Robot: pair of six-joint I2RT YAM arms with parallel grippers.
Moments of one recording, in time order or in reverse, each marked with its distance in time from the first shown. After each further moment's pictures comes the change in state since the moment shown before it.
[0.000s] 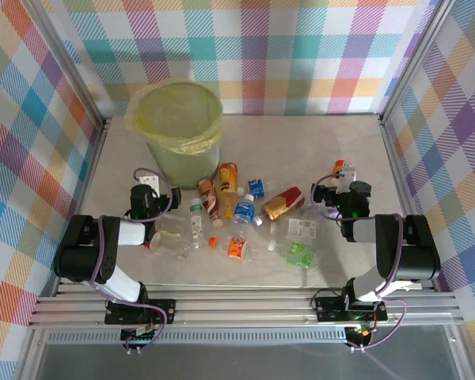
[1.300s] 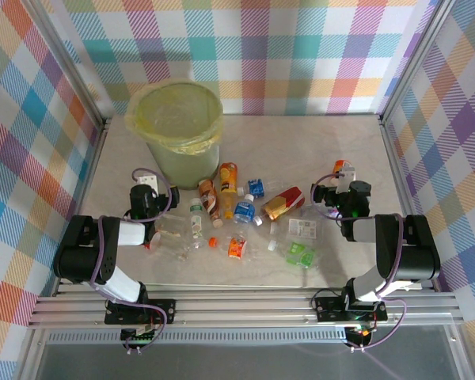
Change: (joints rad) left arm 0.000 -0.015 0.000 -0.011 -0.059 -0.024; right arm 0.000 -0.003 0.008 -0.024 -0.005 0.000
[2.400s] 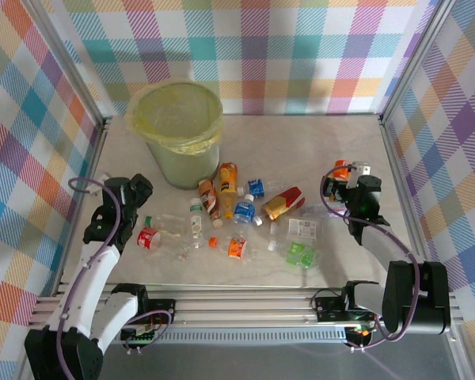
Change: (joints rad) left arm 0.000 -0.715 0.273 -1.169 -0.210 -0.704; right arm 0.000 -0.352 0.072 -0.432 0.146 0.060
